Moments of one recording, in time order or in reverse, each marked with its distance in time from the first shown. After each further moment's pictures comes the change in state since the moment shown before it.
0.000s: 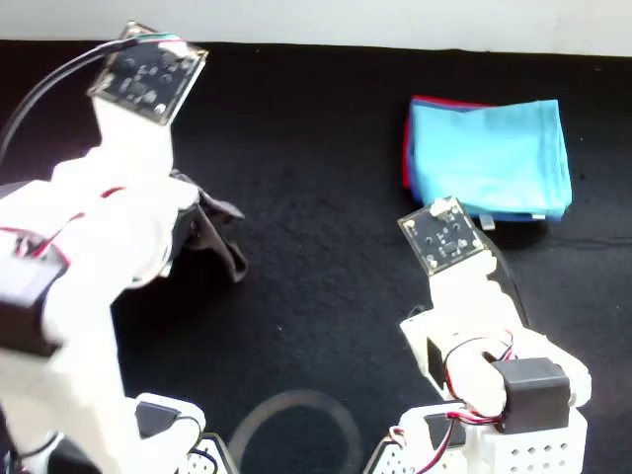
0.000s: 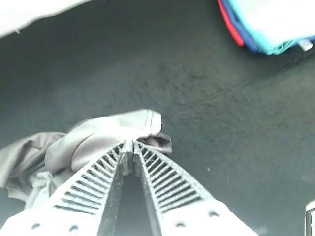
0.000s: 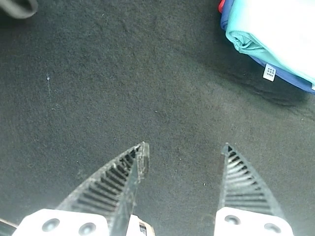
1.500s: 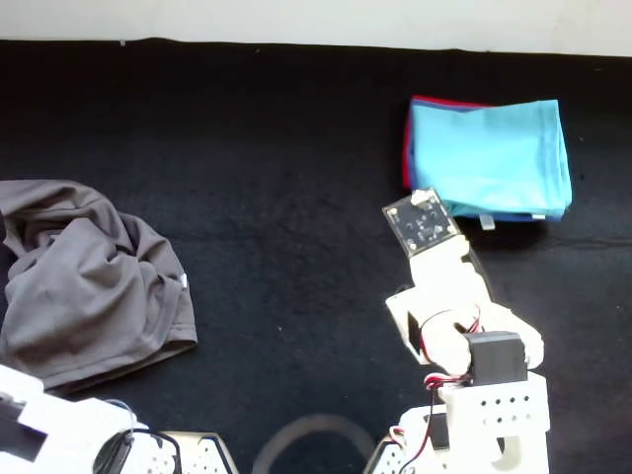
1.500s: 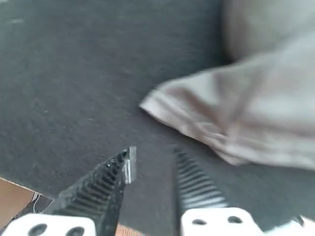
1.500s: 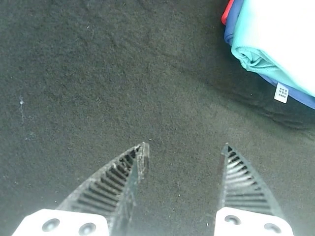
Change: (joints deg) left arm -81.4 30.3 36.4 -20.5 -34.7; right arm 0.0 0.3 19.5 -21.6 0.0
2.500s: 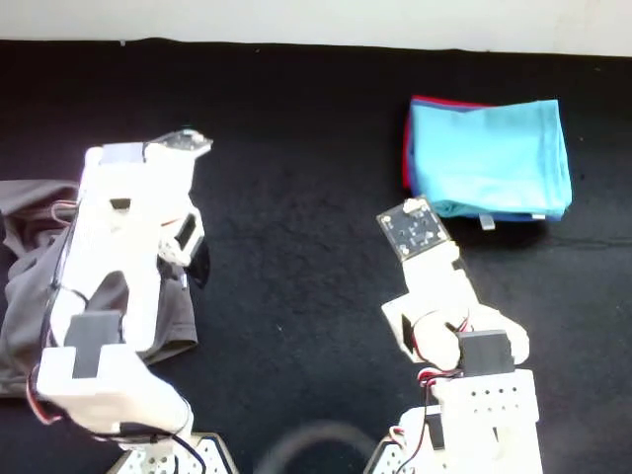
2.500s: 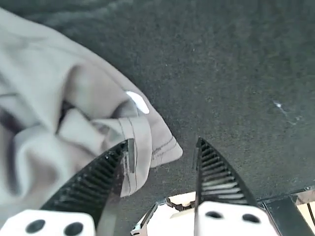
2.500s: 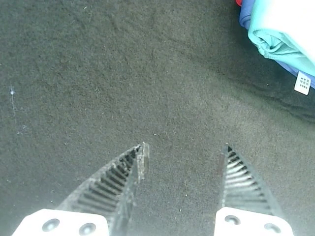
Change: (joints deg) left arm 65.1 10.5 0.9 3.6 28.1; right arm 0.0 0.0 7.7 -4.8 0.0
